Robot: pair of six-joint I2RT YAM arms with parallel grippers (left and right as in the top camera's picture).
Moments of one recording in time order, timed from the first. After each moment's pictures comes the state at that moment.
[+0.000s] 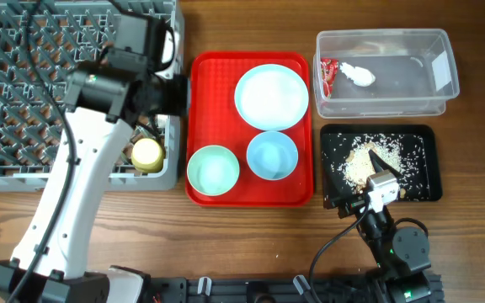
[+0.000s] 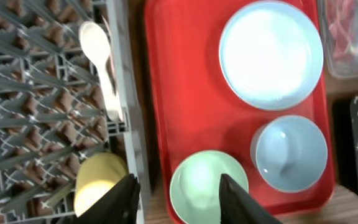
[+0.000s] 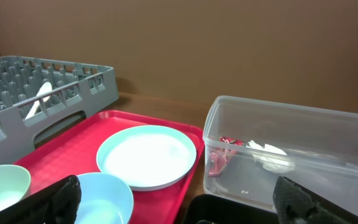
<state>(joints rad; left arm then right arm) -0.29 1.55 1.66 -1.20 0.01 -0.17 0.29 0.02 0.01 0.00 -0.03 -0.03</state>
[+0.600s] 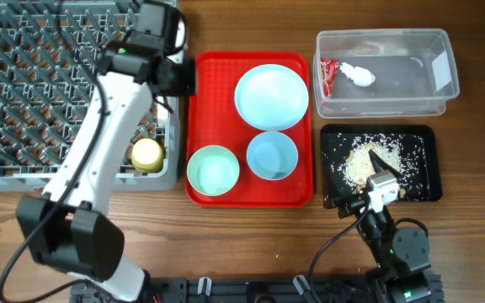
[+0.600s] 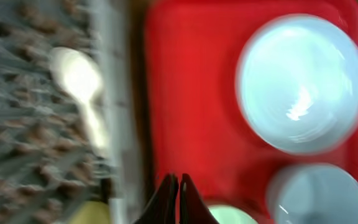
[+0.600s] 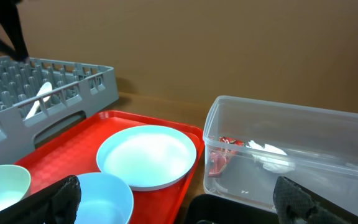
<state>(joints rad) -0.27 1.76 1.65 -1.03 0.04 -0.19 0.29 0.02 0.01 0.00 -0.03 -0.03</state>
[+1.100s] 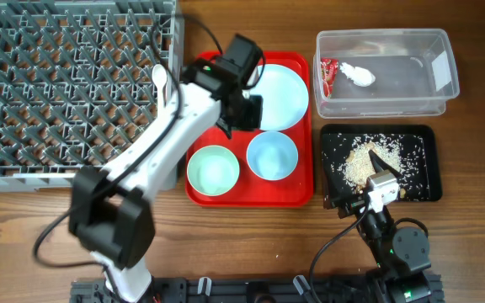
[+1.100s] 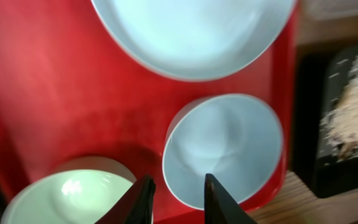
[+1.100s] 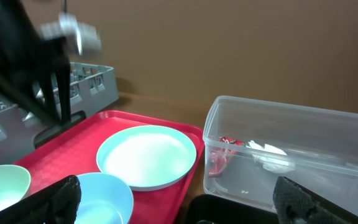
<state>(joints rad) -0.55 1.89 1.62 -1.06 0.16 -0.43 0.29 0.02 0.01 0.00 -0.03 -0.03</state>
